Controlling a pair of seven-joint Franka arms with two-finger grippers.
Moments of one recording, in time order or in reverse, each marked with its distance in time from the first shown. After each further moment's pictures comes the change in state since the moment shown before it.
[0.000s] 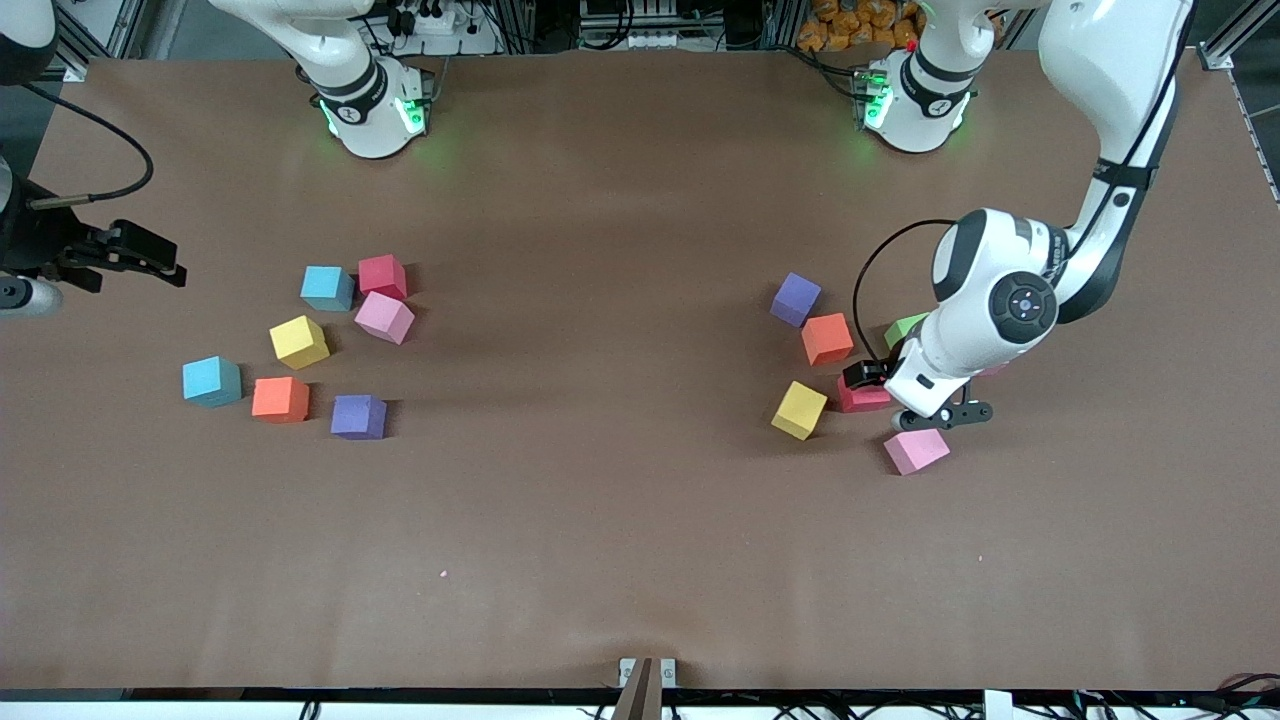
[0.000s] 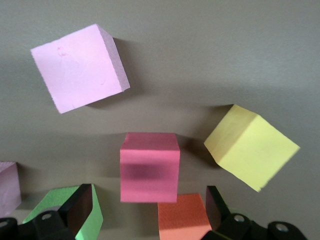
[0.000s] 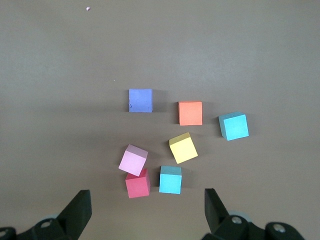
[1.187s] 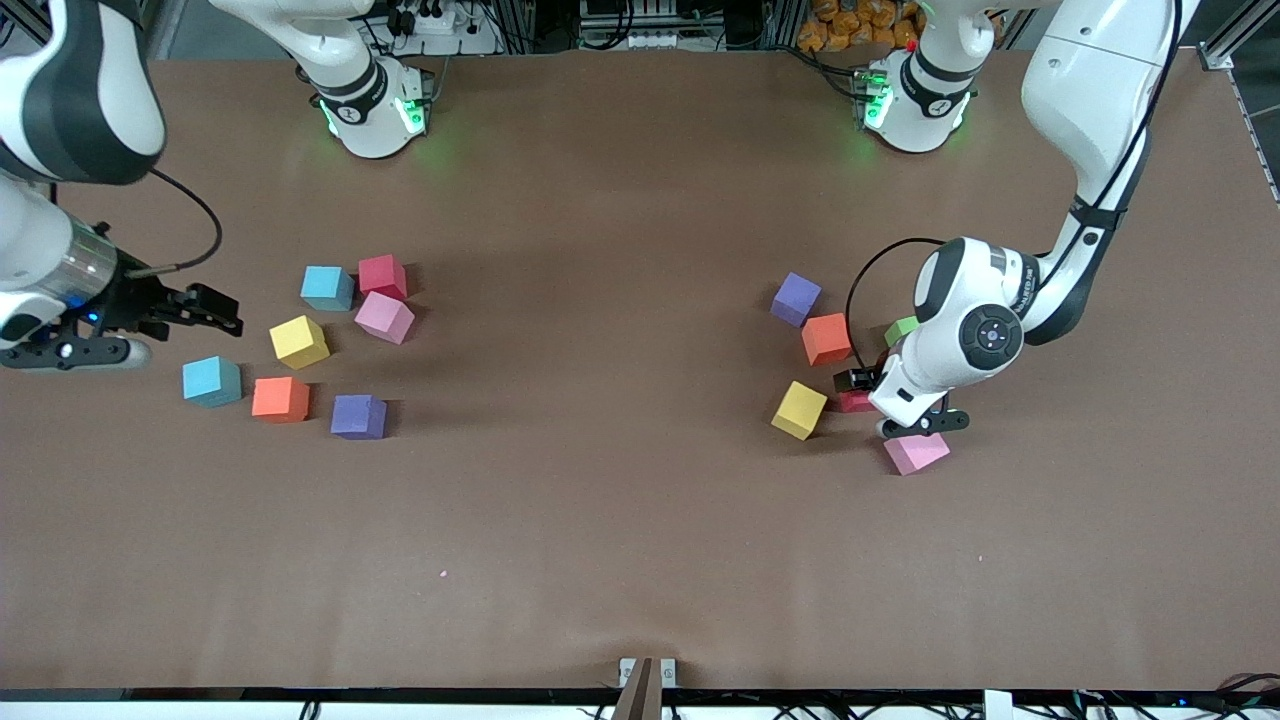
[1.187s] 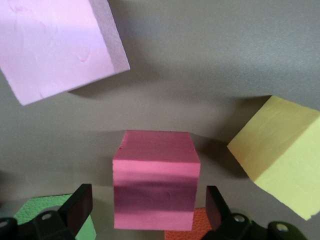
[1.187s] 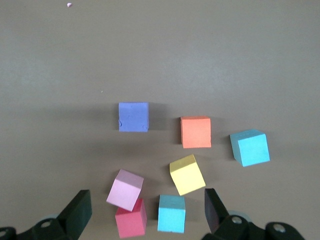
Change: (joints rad) left arm -0.004 0.096 0.001 0.001 0.034 0.023 -0.050; right arm 0.001 0.010 0.003 -0.307 -0.001 0.358 0.000
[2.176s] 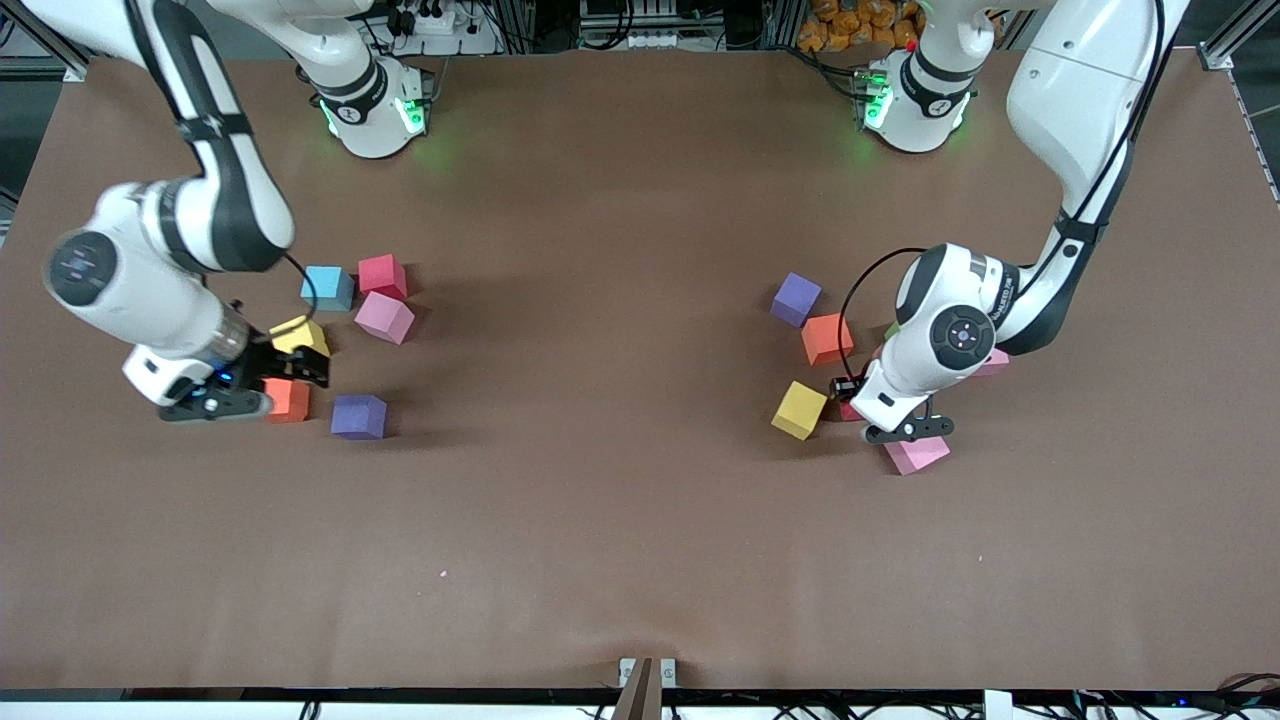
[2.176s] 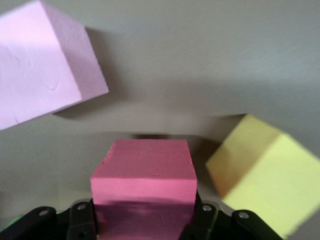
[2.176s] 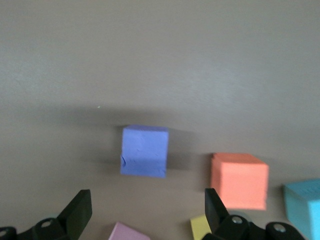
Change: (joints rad) left arm -0.038 0.010 -0.013 0.040 0.077 0.035 -0.069; right arm 0.076 0.199 0.005 -0.178 0.001 0.431 -0.011
